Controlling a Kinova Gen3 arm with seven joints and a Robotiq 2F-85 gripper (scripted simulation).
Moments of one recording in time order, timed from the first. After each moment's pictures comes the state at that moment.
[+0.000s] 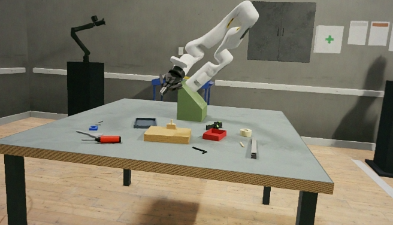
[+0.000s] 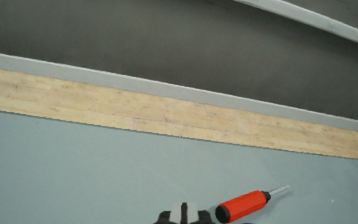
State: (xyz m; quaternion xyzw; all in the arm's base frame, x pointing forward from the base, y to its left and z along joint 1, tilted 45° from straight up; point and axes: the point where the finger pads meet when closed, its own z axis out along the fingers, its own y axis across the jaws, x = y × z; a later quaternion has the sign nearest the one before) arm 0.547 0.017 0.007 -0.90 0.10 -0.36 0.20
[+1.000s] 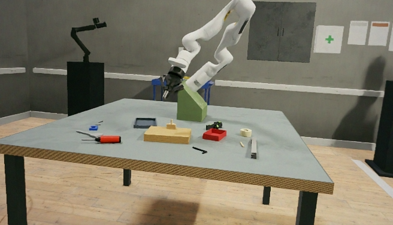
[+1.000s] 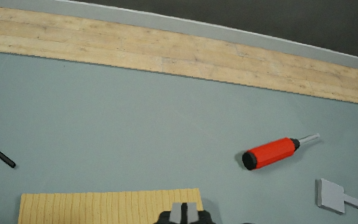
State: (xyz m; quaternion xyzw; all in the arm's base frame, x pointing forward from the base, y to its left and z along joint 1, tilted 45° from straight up) arm 0.530 0.035 0.000 -0.93 0.04 -0.27 0.25
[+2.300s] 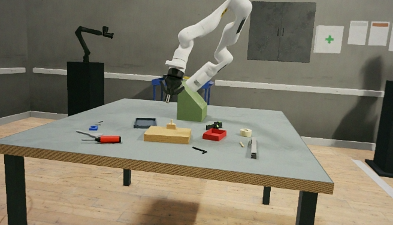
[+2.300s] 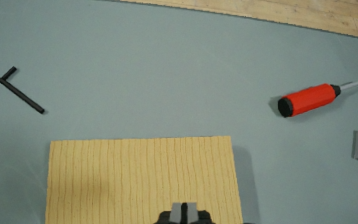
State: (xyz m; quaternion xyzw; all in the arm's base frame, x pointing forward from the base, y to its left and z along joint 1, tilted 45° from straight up) arm 0.514 0.054 -0.007 -0.94 -0.01 -0.17 0.31
